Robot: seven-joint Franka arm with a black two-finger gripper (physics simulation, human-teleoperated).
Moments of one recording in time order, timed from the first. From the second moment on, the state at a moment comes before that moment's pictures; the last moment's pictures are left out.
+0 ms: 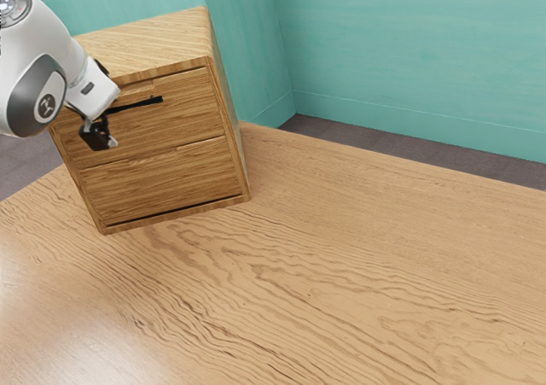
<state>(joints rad) 0.07 -0.02 0.38 -1.72 0.25 2.30 1.21</state>
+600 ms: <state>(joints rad) 0.00 -0.03 0.38 -1.75 0.23 2.30 1.21</state>
